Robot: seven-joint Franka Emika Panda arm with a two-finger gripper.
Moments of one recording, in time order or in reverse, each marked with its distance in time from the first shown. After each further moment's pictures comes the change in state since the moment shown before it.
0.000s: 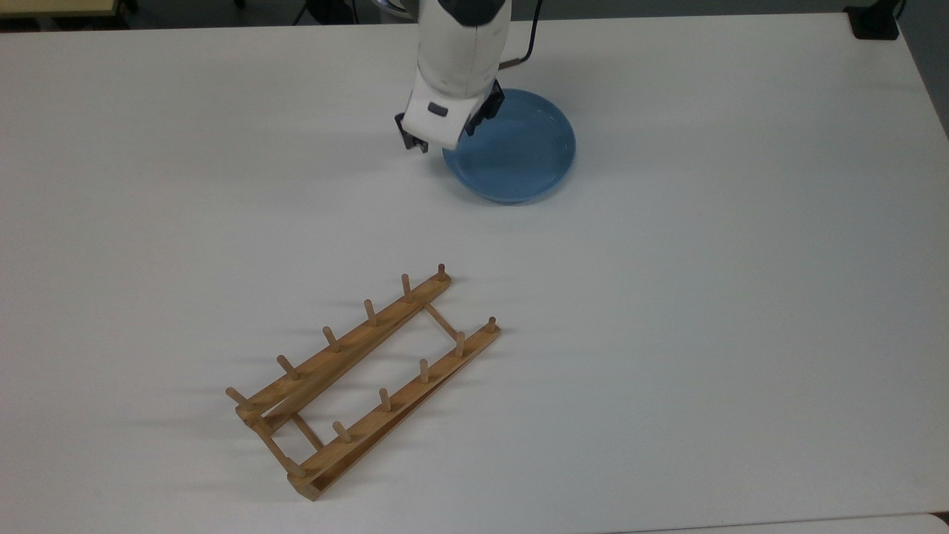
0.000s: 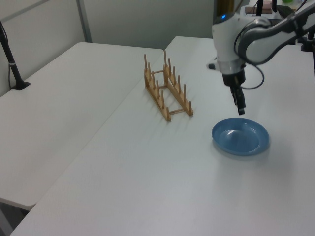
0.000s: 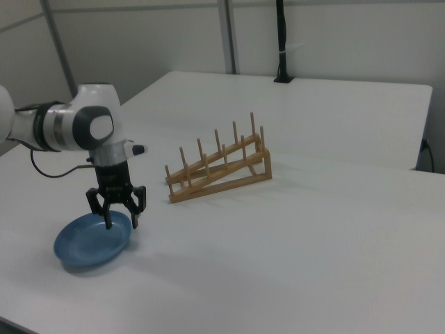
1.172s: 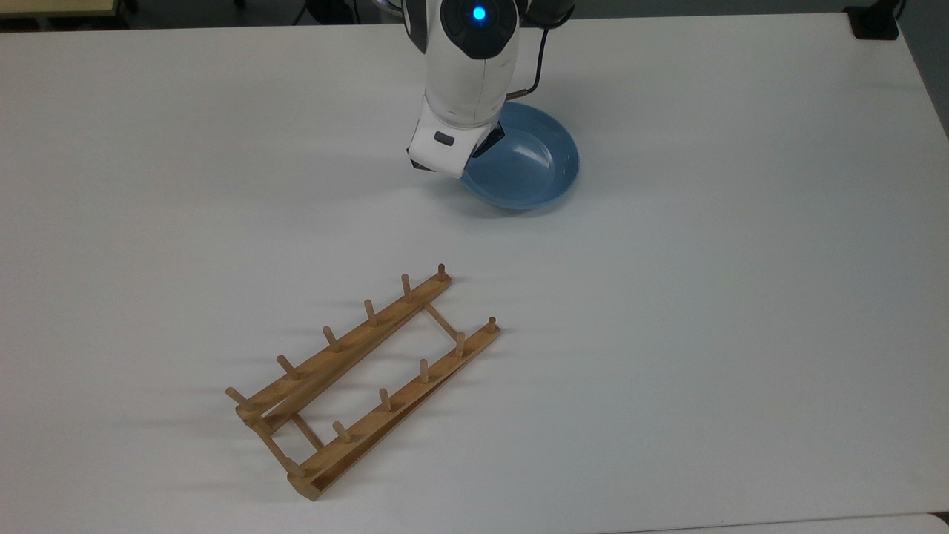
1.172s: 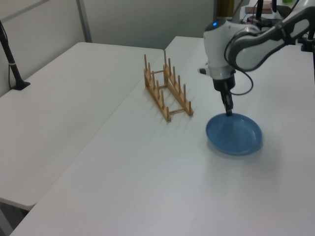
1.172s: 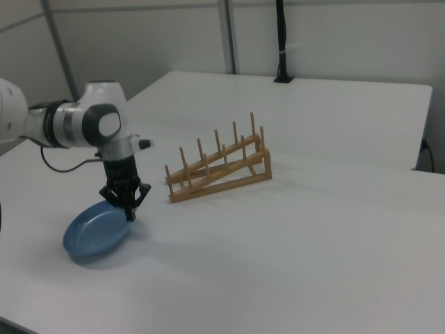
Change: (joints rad) arm 0.006 0.082 -0.003 0.101 -0.004 0.030 0.030
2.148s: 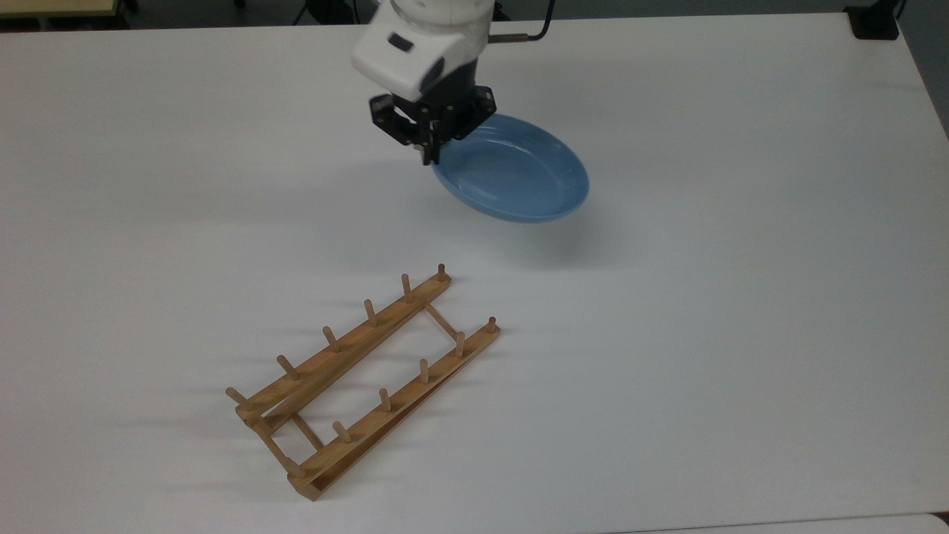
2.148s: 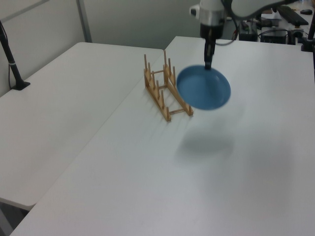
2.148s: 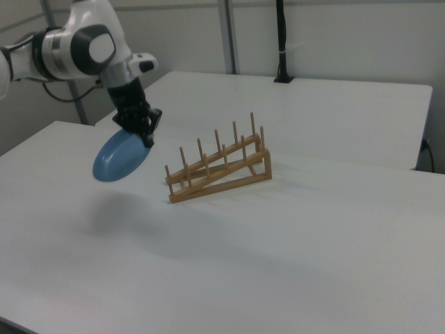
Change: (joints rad) arm -0.022 -0.039 -0.026 0.337 -0.049 -0.111 0.184
